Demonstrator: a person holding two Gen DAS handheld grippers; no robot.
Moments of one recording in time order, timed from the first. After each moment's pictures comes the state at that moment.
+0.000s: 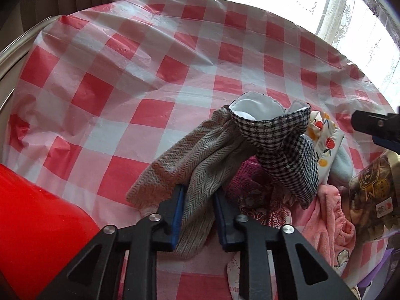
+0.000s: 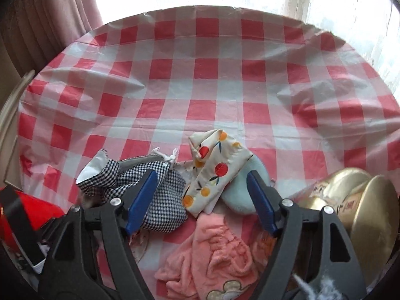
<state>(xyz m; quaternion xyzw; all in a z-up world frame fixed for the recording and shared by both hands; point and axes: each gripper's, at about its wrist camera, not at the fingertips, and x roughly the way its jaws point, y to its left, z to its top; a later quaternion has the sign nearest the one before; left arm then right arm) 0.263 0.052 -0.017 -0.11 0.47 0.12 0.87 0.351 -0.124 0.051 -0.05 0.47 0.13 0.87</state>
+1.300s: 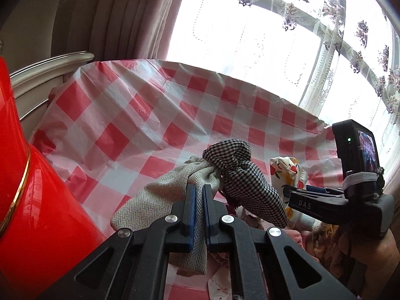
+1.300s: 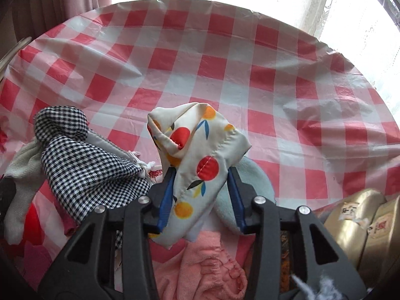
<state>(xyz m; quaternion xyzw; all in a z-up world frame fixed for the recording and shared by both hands) 0.212 0.061 0.041 -0.16 0.29 0.13 0.93 0.350 -0.104 0.027 -0.13 0.44 0.13 0.88</state>
